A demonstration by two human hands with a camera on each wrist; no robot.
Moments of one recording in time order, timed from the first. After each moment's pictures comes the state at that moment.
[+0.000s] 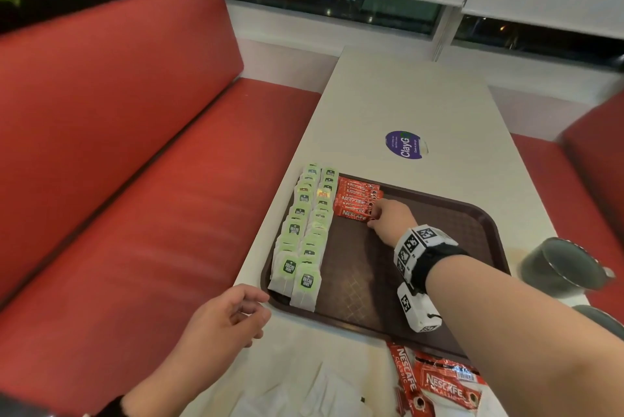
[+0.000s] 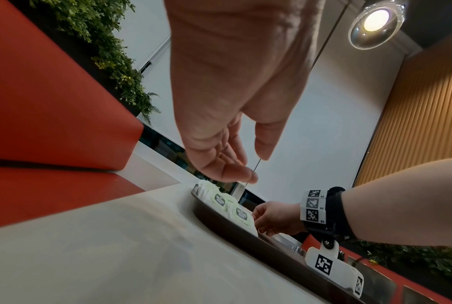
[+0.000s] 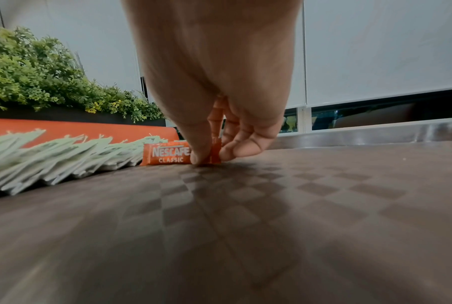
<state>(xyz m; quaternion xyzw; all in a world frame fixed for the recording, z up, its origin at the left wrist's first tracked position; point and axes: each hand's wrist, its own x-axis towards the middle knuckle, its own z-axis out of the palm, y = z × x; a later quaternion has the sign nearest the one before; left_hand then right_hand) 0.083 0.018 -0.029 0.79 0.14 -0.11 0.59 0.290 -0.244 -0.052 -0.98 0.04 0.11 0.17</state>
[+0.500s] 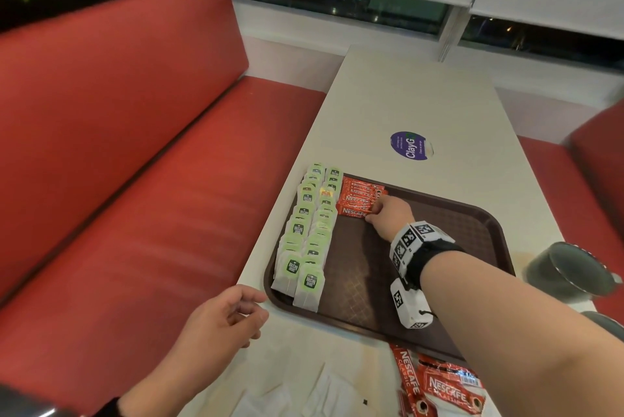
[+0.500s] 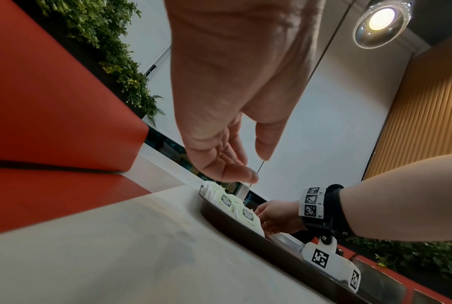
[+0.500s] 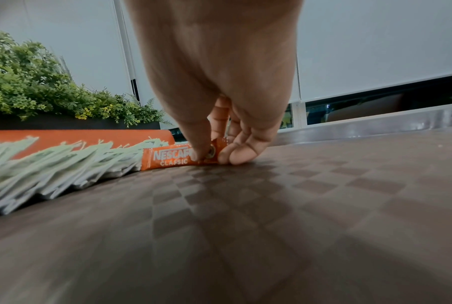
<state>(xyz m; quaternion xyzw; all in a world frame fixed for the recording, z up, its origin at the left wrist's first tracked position) 0.081 0.024 -0.033 0.78 0.15 -0.11 0.59 0.296 -0.233 -0.050 -0.97 0.05 0.10 0.20</state>
